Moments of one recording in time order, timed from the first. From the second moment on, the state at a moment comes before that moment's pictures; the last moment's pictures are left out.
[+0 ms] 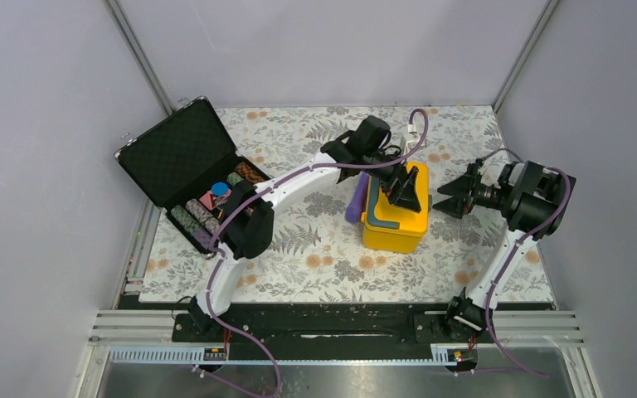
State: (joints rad) left arm -0.84 2.22 2.01 -0.36 0.91 -0.12; right arm -0.48 2.25 1.37 -1.63 -1.40 -0.96
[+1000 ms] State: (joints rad) left arm -0.35 1.97 2.26 -0.89 0.14 0.08; right arm -0.21 1.48 1.62 -0.67 -0.42 0.10
